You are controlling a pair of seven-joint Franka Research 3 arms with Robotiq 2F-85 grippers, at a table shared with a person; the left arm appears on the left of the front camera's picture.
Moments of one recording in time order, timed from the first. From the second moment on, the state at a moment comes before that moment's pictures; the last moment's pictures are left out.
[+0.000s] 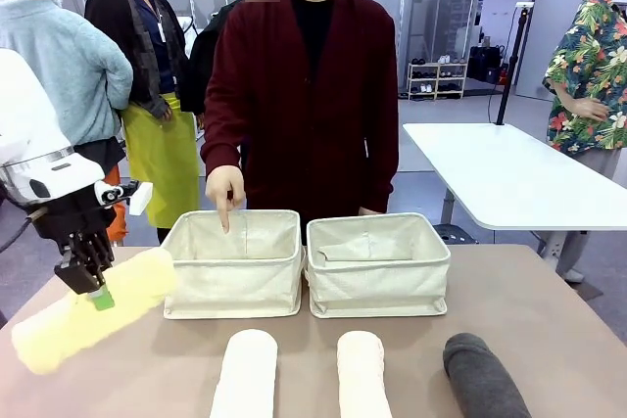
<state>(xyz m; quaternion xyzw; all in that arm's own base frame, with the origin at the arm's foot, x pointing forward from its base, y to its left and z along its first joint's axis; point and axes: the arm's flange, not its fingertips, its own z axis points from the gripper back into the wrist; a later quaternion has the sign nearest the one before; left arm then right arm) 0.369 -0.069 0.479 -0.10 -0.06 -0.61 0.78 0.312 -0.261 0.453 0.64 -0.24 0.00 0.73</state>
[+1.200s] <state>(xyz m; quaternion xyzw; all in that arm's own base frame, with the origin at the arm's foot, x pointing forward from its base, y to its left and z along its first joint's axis) 0.537 -0.223 0.514 0.10 -0.06 -0.82 0.56 0.312 -0.260 0.454 0.64 -0.24 0.00 0.73</state>
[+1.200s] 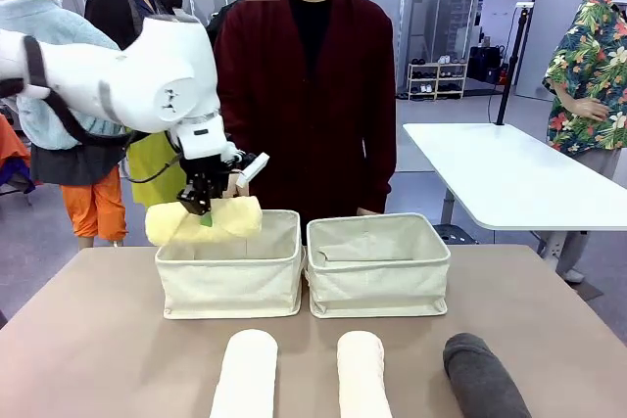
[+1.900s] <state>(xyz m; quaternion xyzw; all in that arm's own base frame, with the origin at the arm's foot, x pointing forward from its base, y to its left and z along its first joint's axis) 0.597 -0.243 0.463 0.07 -0.03 -0.83 0.56 0.312 -0.260 0.454 0.64 -0.24 0.00 0.73</state>
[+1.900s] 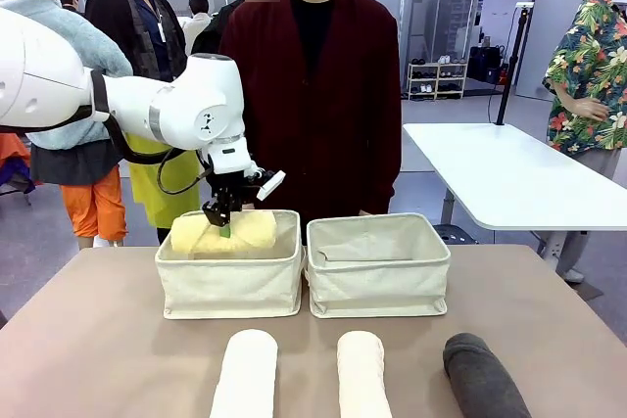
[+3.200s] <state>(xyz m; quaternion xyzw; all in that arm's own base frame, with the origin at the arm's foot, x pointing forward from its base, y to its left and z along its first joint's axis) 0.586 -0.242 0.459 0.07 0.01 -0.80 0.60 0.312 -0.260 0.454 0.64 -0.24 0.00 0.73</state>
